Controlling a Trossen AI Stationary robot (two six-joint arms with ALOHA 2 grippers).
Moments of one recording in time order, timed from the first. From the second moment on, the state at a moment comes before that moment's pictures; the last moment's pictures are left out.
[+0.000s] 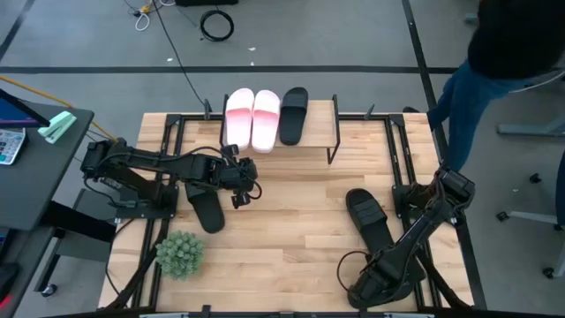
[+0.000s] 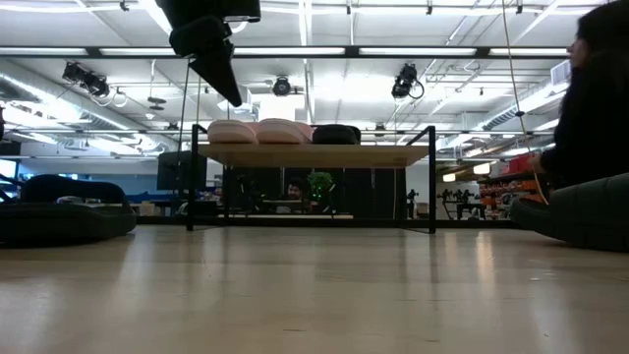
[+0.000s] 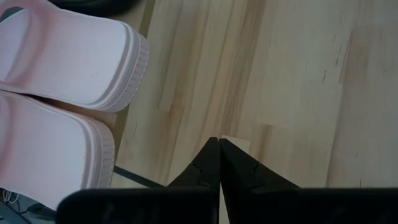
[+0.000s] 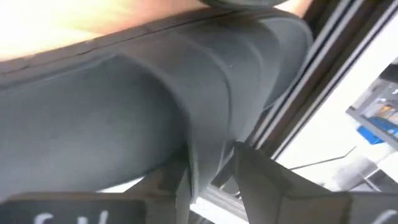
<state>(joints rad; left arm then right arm) -0.10 1.43 1.18 -0.85 -0.54 -0.12 0.87 1.81 1.16 -1.01 -0.58 2.19</state>
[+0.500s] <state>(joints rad) -0.10 1.43 1.18 -0.84 -0.54 -0.12 0.93 1.81 1.16 -1.04 -0.58 2.20</state>
